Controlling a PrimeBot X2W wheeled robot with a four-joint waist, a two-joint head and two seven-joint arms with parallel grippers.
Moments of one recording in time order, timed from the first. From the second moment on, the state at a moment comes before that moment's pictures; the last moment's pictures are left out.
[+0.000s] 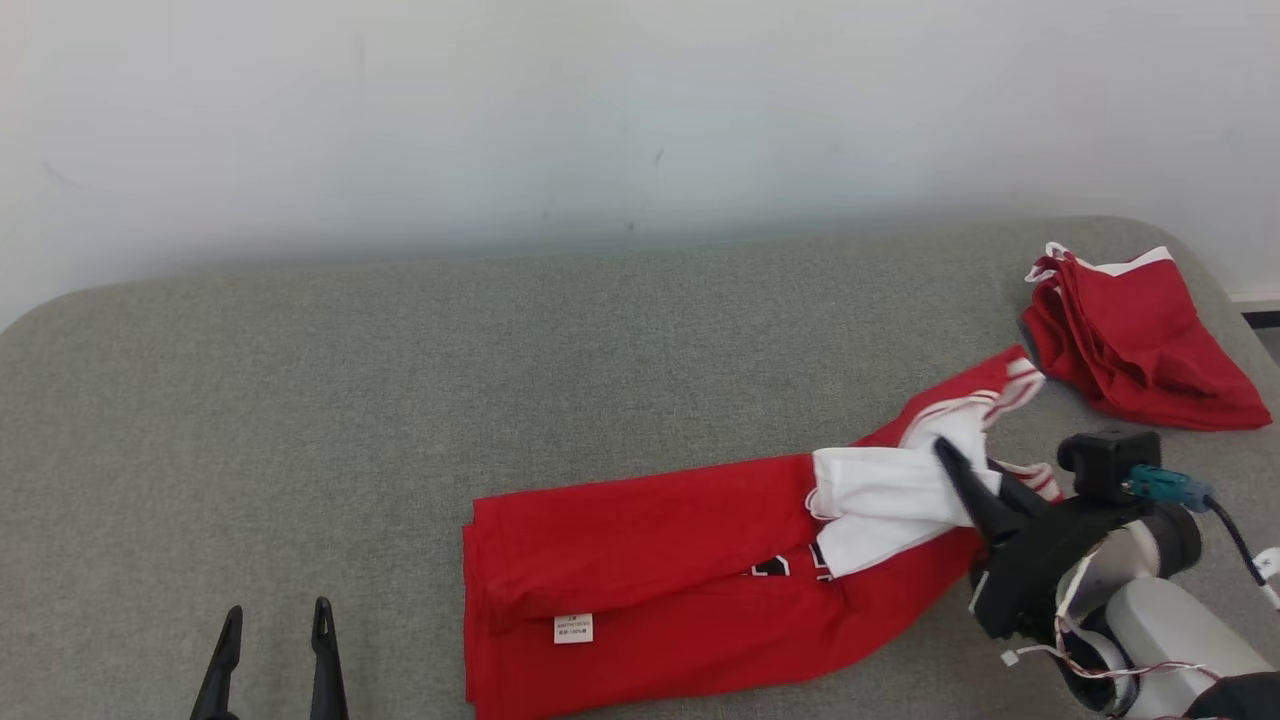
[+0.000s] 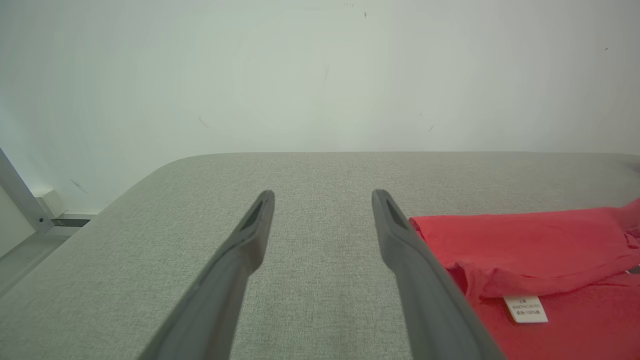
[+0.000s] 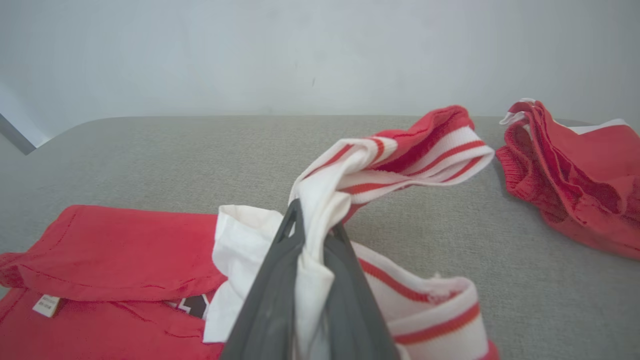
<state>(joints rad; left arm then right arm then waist) 0.08 0.06 0.07 0.11 -0.09 -0.05 -0.26 -0.41 -0.52 0.48 0.50 0.70 0.13 -0.03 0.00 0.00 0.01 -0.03</state>
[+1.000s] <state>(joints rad) -0.04 0.05 -0.06 0.18 -0.11 -0.05 -0.26 -0.42 -0.11 0.62 0.54 0.61 0.13 0.06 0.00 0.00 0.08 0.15</state>
